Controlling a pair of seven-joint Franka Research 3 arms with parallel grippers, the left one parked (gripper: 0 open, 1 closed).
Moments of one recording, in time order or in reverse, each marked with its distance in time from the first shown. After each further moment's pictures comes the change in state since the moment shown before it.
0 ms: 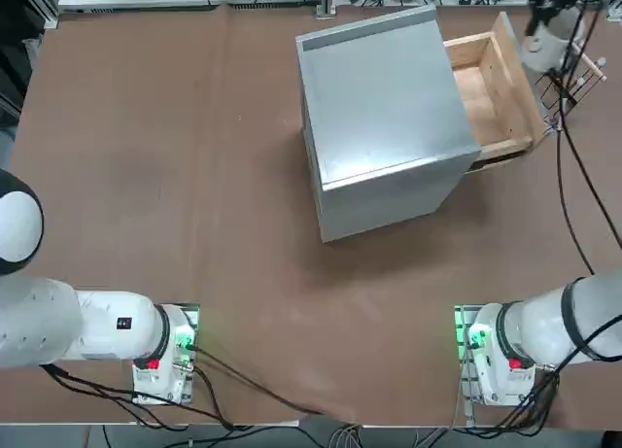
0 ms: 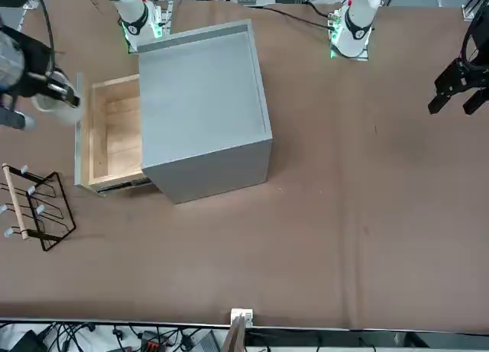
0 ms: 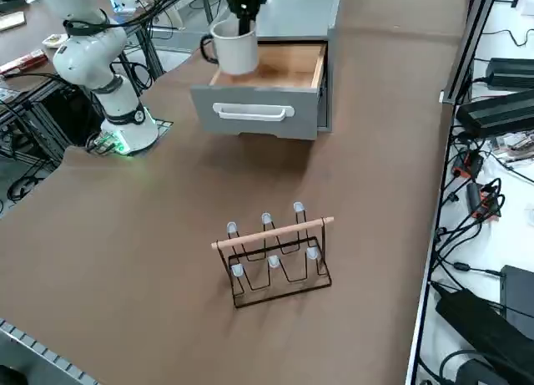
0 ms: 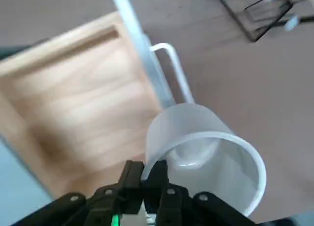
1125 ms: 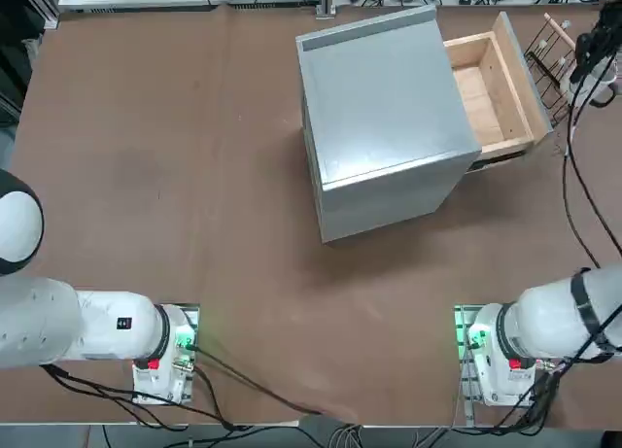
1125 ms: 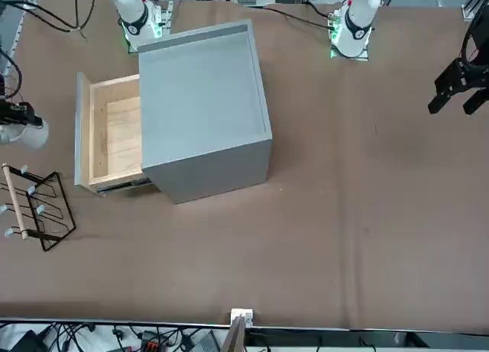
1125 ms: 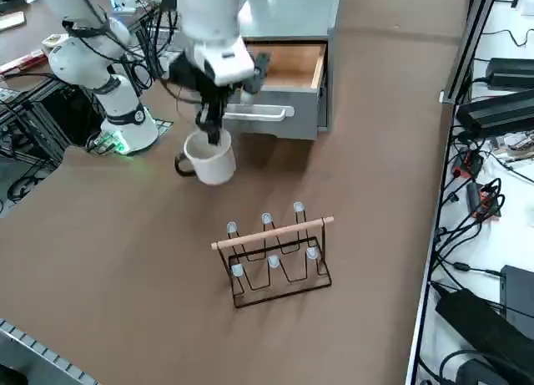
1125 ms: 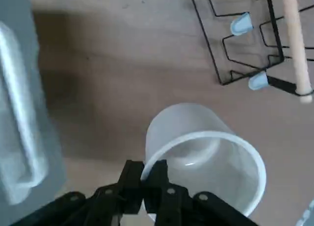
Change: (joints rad) arm -0.241 0.059 -0.097 -0.341 -0.027 0.437 -0.706
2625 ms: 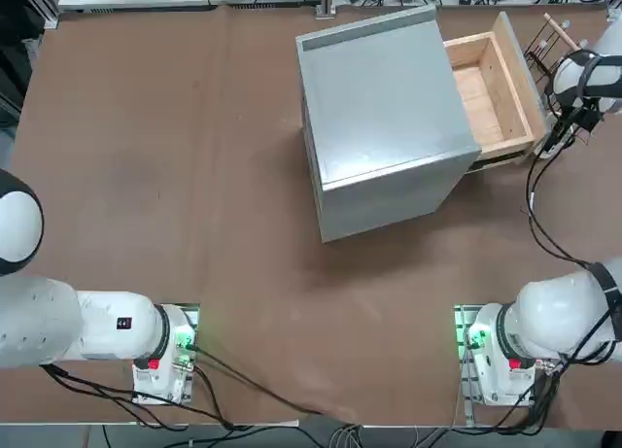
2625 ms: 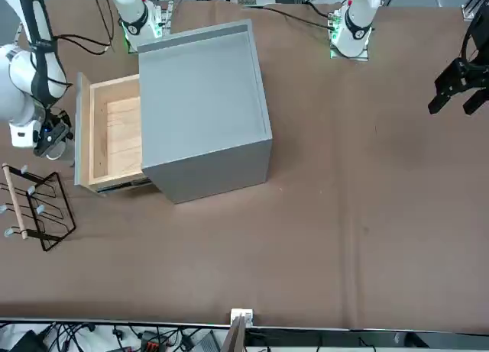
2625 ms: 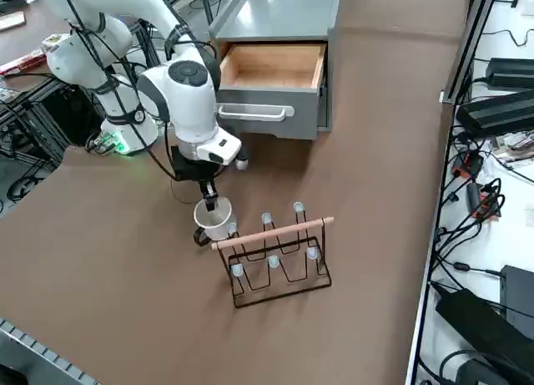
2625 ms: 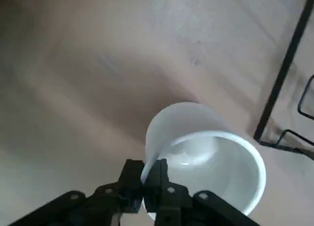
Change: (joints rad) arm -0.087 0.073 0.014 -0.446 -0.069 0.637 -0.588
